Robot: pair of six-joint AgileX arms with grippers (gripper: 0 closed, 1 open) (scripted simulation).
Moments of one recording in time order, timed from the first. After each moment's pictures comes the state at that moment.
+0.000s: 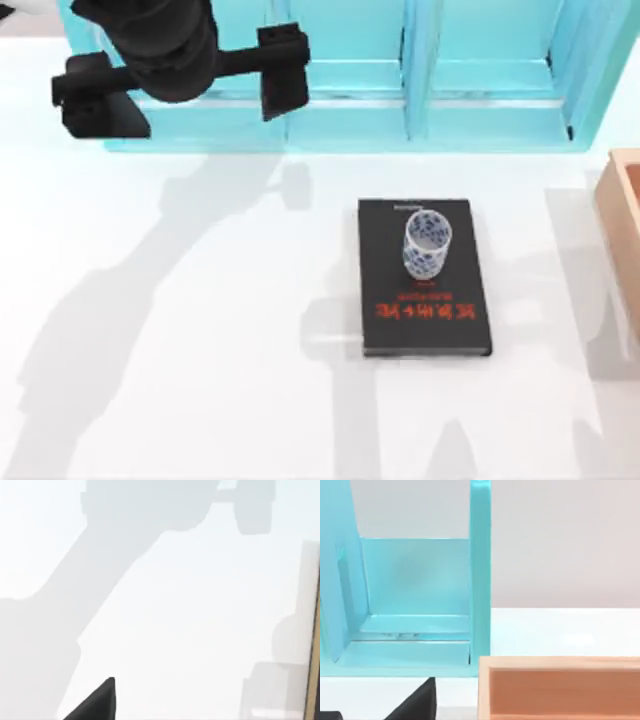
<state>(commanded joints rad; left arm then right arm) -0.54 1.77 1.73 -1.16 -0.14 -0.60 0.00 0.00 0.00 0.00 0.00 0.00</state>
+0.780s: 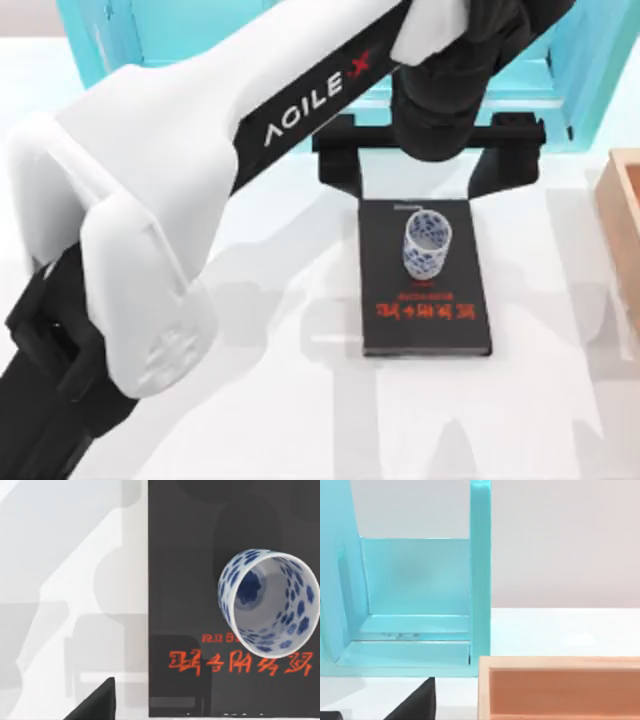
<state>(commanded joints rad) -0.85 2.47 2.58 -1.54 -0.14 -0.81 0.00 0.00 0.00 0.00 0.00 0.00</state>
